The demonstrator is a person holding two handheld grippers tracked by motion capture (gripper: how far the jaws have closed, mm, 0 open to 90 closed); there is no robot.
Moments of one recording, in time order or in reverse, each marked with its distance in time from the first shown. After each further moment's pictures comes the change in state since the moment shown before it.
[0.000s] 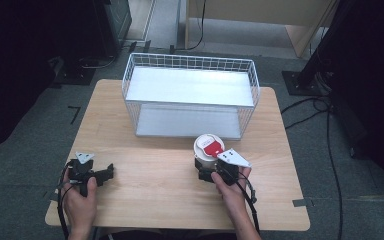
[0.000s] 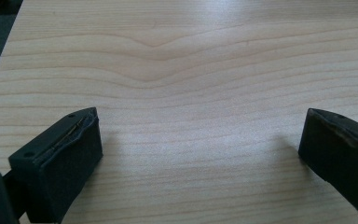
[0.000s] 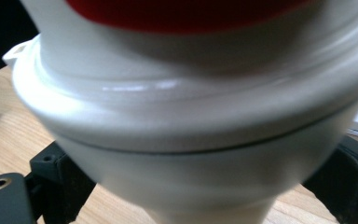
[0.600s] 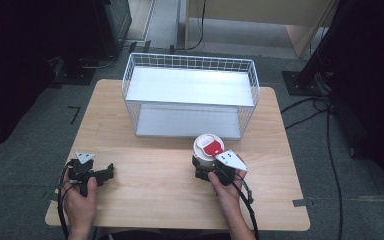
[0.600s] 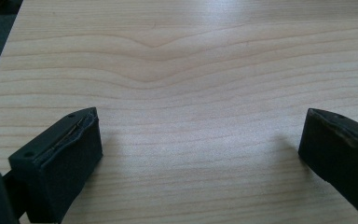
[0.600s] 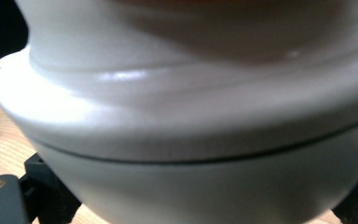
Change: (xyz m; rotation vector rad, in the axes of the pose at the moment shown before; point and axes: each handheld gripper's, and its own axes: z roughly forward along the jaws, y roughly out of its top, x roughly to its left) left arm 0.000 0.000 0.000 0.001 0.000 -0.001; right arm 0.004 -0.008 0.010 -0.116 -0.024 0.011
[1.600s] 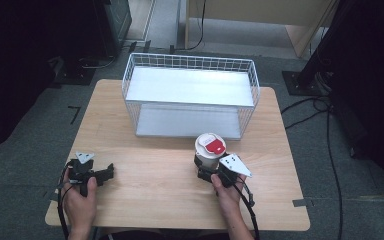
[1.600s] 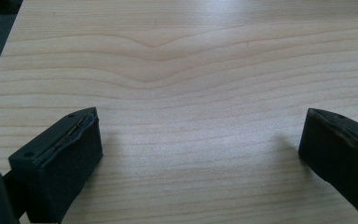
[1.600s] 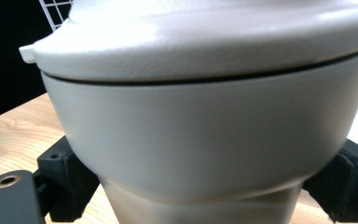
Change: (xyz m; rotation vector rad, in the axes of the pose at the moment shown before) left arm 0.000 0.000 0.000 0.000 0.000 0.000; right arm -0.004 -0.007 -0.006 -0.104 0.015 0.014
